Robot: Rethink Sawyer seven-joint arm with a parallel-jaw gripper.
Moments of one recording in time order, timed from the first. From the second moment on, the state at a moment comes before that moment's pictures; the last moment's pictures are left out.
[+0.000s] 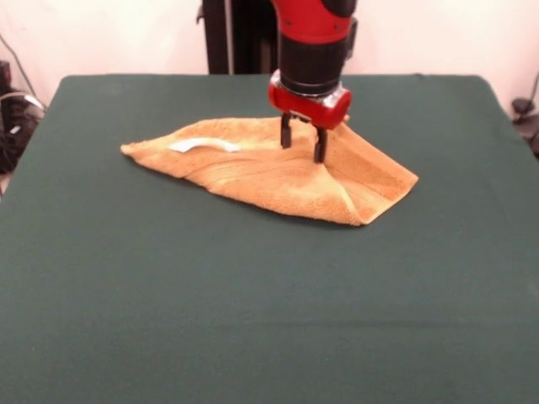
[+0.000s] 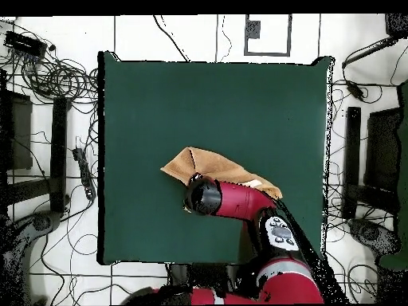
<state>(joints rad) -0.20 -0.49 0.00 1.80 -0.08 0.32 2.24</state>
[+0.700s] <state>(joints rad) -0.21 -0.57 0.04 1.75 -0.09 0.39 2.24</state>
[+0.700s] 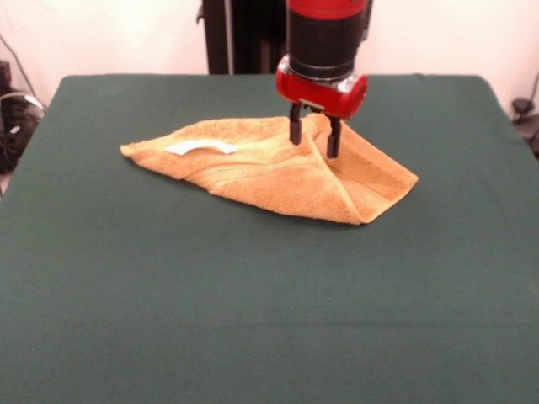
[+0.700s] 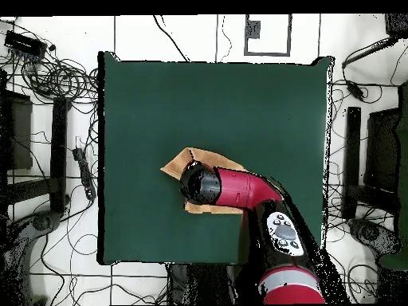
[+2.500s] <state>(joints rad) -0.24 -0.42 0.13 1.63 -0.14 0.40 2.24</state>
